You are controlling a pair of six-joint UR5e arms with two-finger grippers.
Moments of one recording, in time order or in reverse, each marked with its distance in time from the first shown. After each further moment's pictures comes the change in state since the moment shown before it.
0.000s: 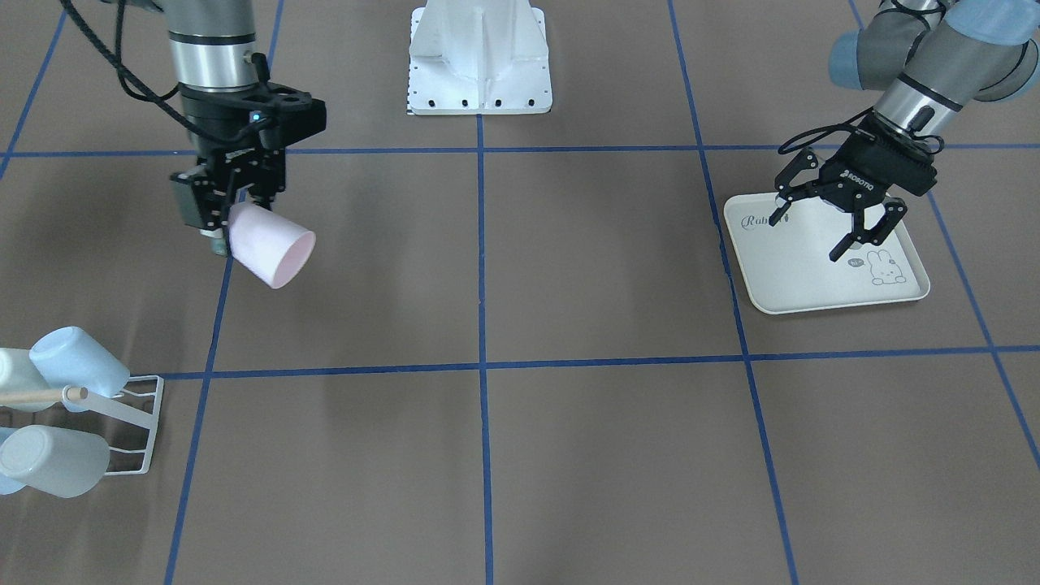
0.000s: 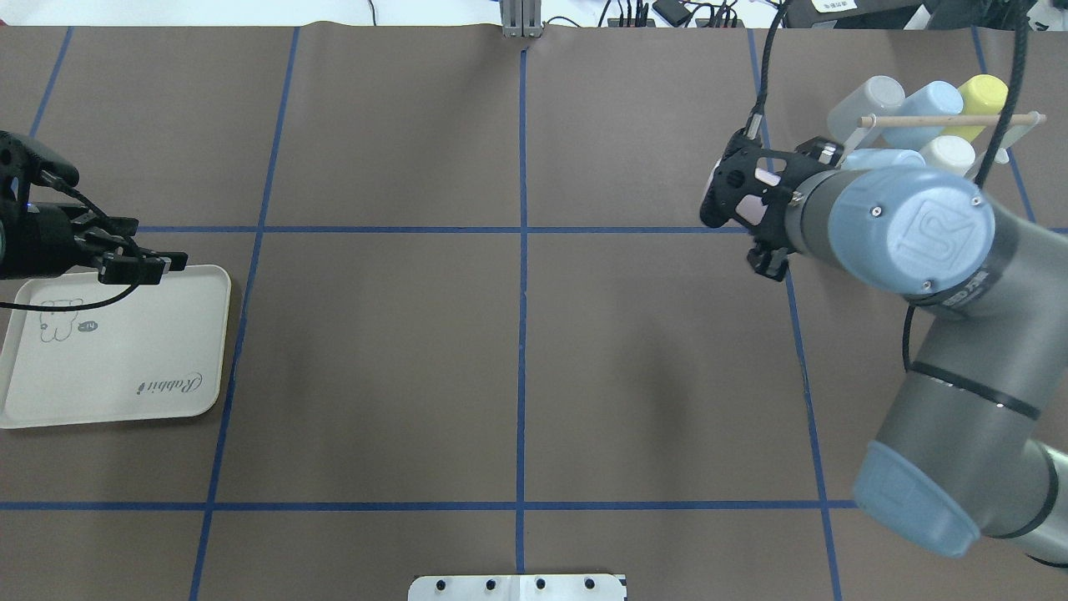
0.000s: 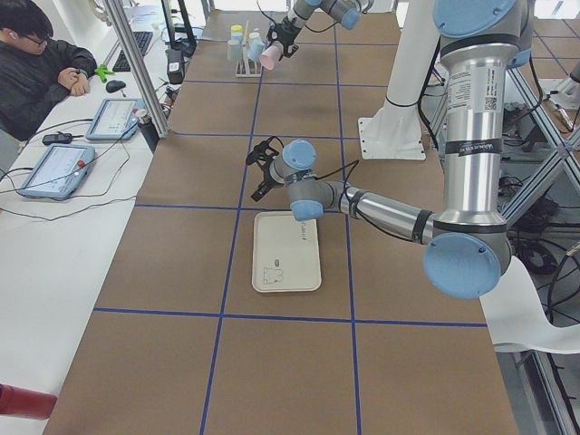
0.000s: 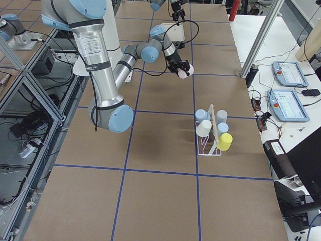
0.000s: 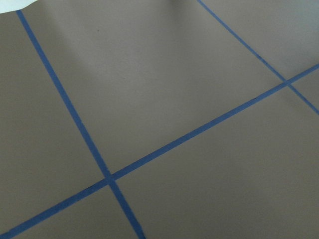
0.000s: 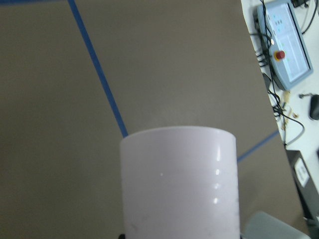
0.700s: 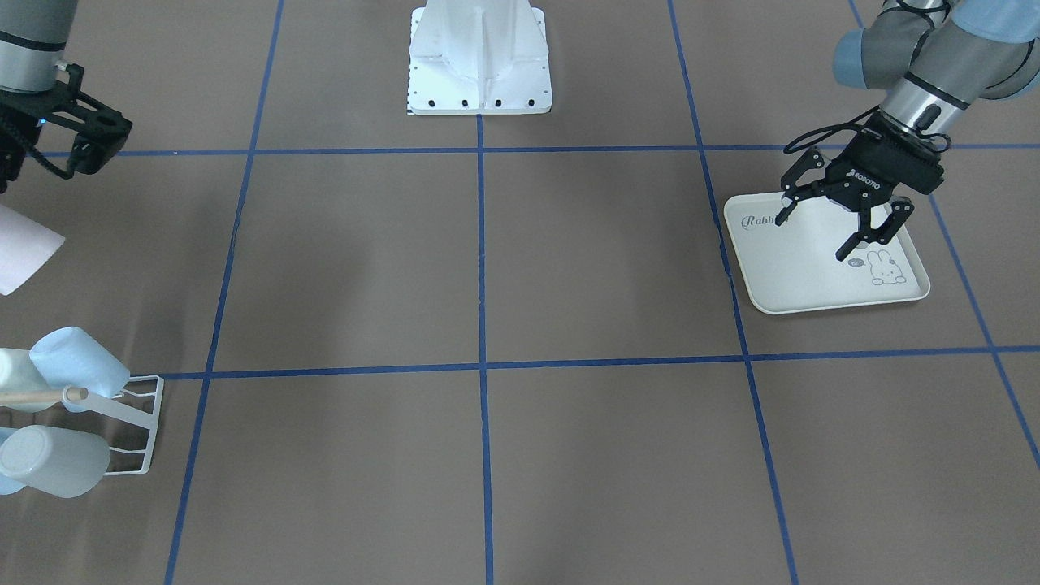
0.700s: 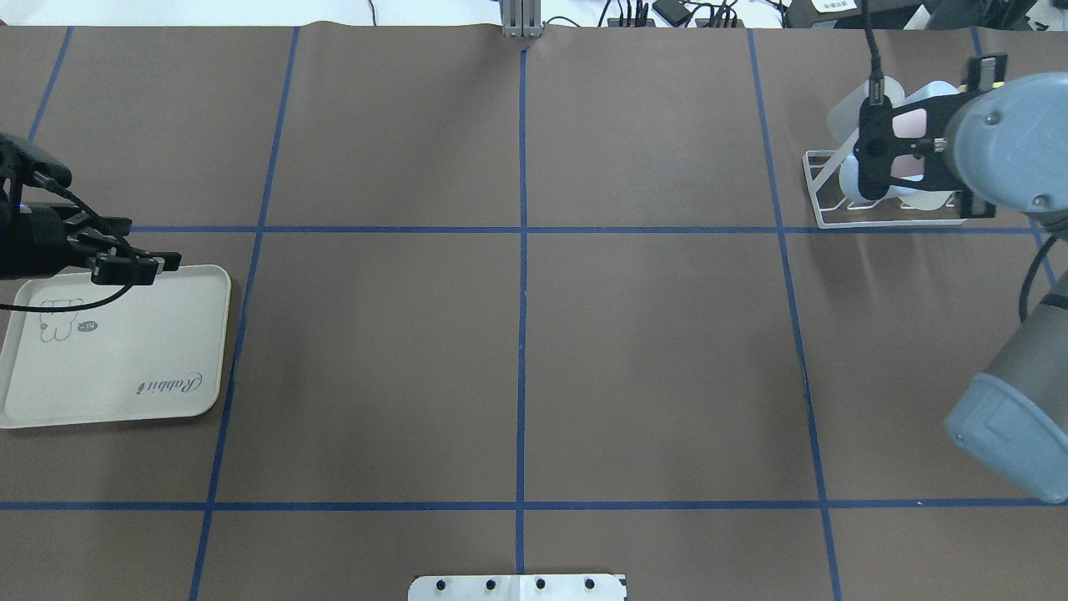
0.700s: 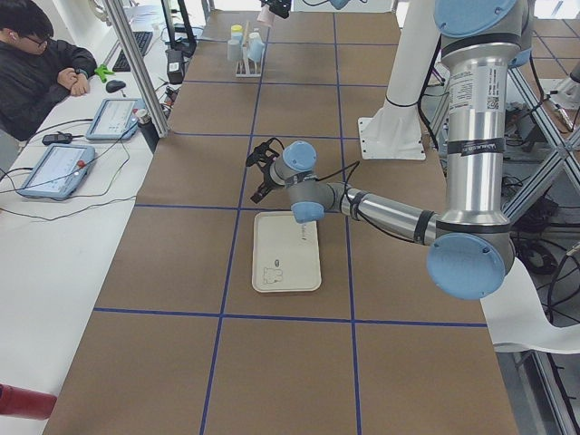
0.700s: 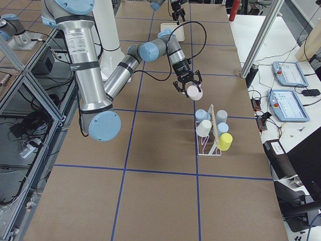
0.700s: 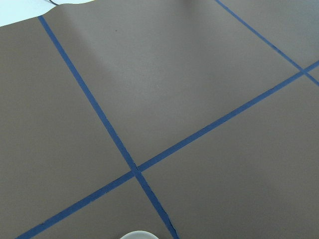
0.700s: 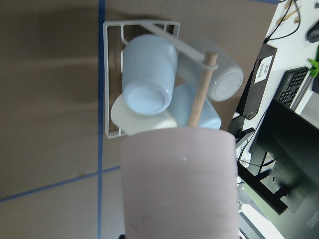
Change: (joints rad) left arm -0.003 0.007 -0.001 -0.005 0.001 0.000; right arm 0.221 -0.142 0.066 -0.235 -0.114 -0.620
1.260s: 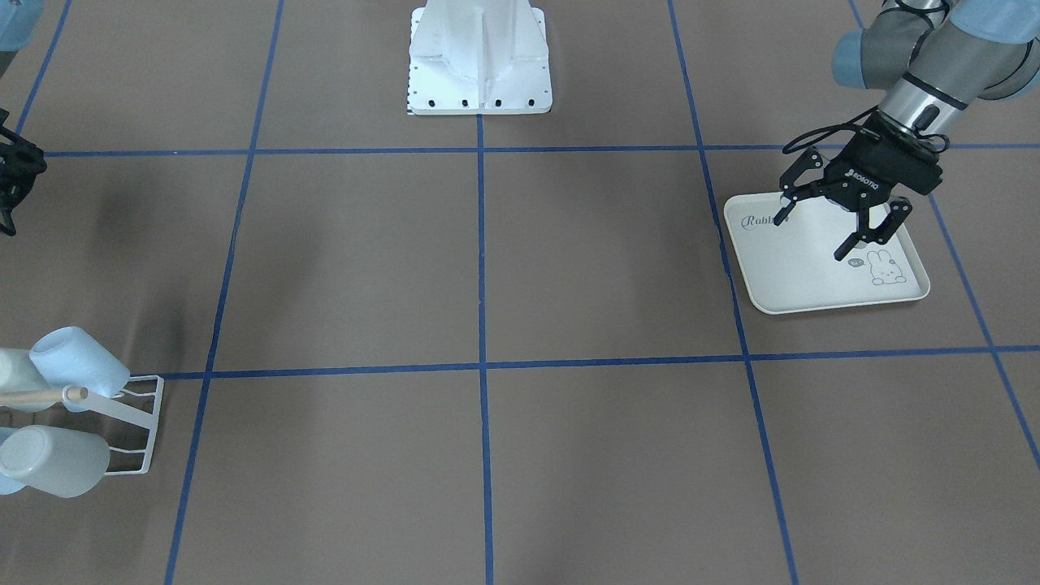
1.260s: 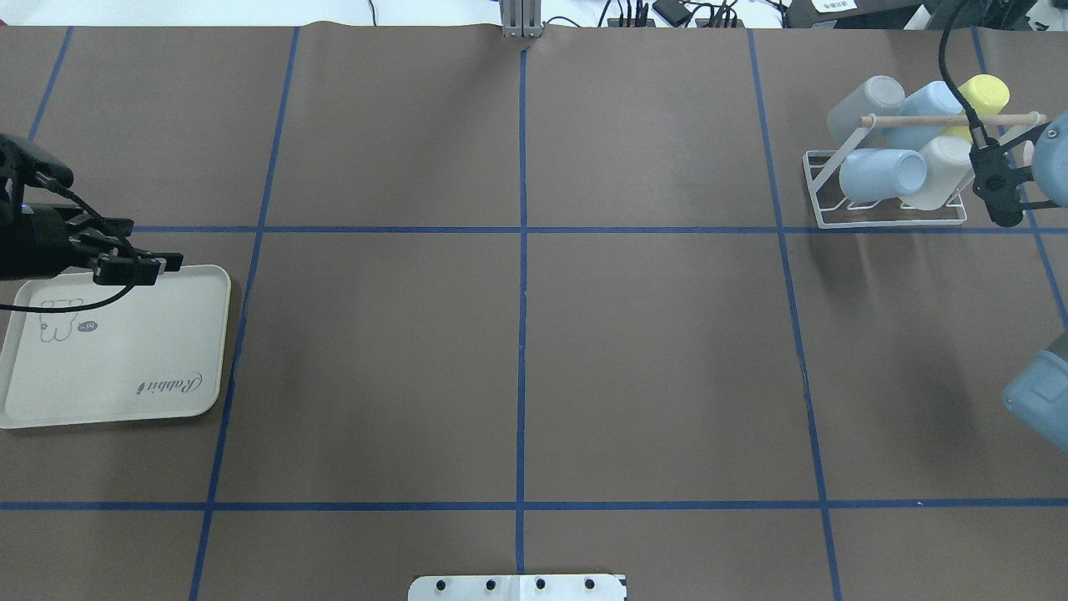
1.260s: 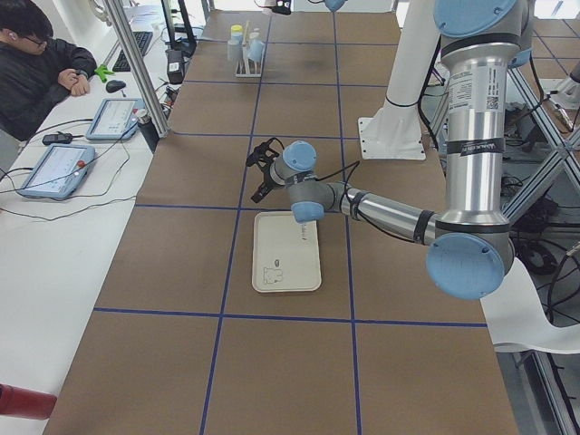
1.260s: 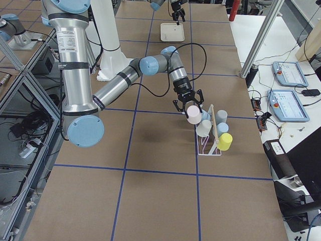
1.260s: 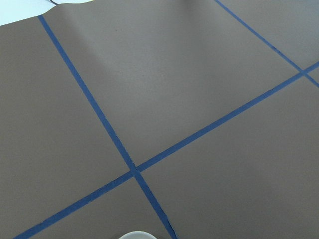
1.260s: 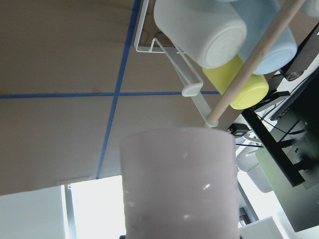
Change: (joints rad) left arm 0.003 -0.002 0.002 0.000 0.000 -0.004; right arm 0.046 -0.102 -0.107 0.052 -0.110 -0.198
